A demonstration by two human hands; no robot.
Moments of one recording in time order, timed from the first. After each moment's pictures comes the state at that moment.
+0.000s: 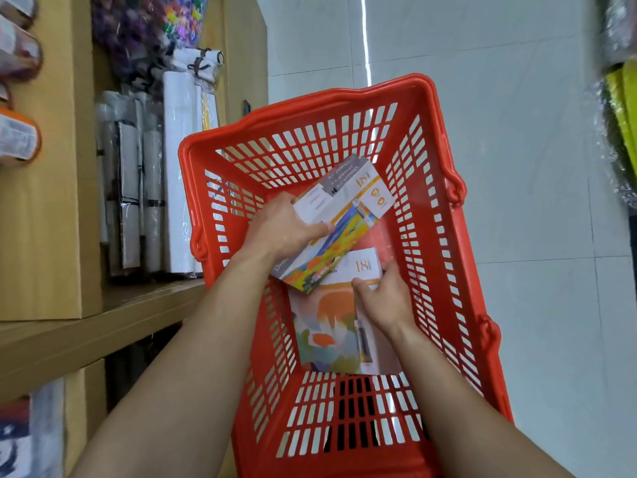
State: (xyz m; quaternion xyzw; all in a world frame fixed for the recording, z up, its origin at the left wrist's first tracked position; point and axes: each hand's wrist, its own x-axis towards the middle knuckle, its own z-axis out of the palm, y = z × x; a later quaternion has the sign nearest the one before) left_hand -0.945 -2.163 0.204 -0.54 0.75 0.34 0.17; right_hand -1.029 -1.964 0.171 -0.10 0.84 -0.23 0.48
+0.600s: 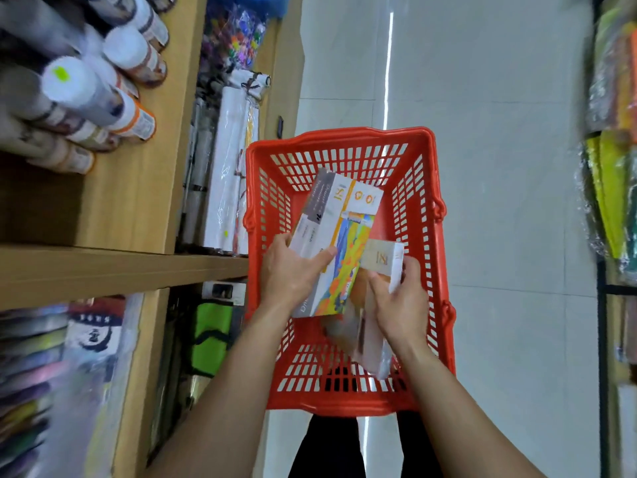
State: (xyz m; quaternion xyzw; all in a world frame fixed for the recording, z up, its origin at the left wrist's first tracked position) left_hand -0.900 -2.061 0.316 -0.70 0.57 0.43 -0.03; right_hand -1.022 -1.932 0.295 -0.17 0.86 -0.34 0.35
